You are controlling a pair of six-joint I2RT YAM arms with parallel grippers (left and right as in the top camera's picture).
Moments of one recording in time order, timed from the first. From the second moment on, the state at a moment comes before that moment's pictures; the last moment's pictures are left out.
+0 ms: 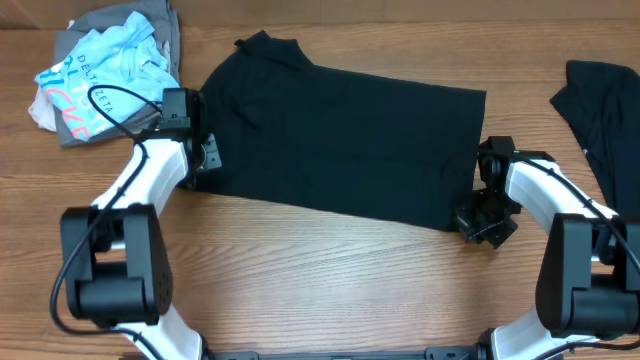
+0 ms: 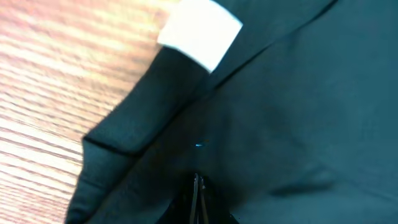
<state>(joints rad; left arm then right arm) 0.03 1.88 1.18 -0.53 -0.16 -0.24 -0.05 1.77 0.98 -0.98 -0.02 0.80</state>
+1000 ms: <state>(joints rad) 0.07 1.96 1.22 -1.05 -0.08 -0.34 -0.05 1.77 0.97 -1.01 -0.07 0.80</state>
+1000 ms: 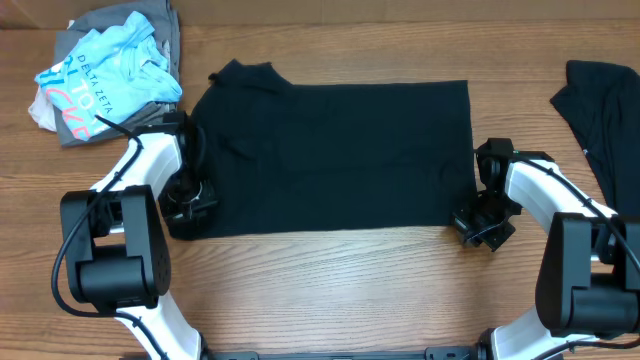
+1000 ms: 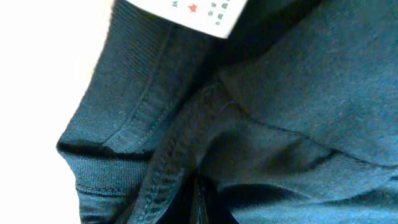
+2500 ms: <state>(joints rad) 0.07 1.97 1.21 -1.10 -0.04 -0.35 -0.05 1.78 1.00 -0.72 -0.07 0.69</state>
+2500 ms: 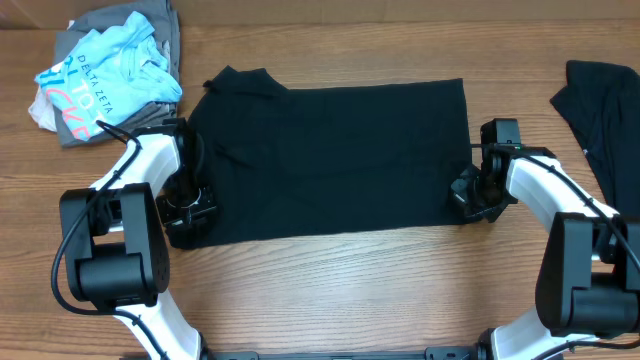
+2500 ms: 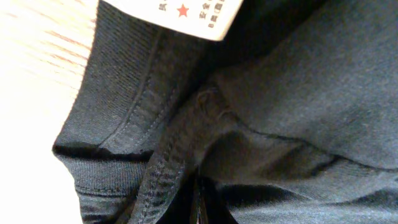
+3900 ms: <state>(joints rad) 0.07 1.63 1.01 -1.29 0.09 -0.35 -0.39 1.53 0.95 -1.13 -0.02 0.77</state>
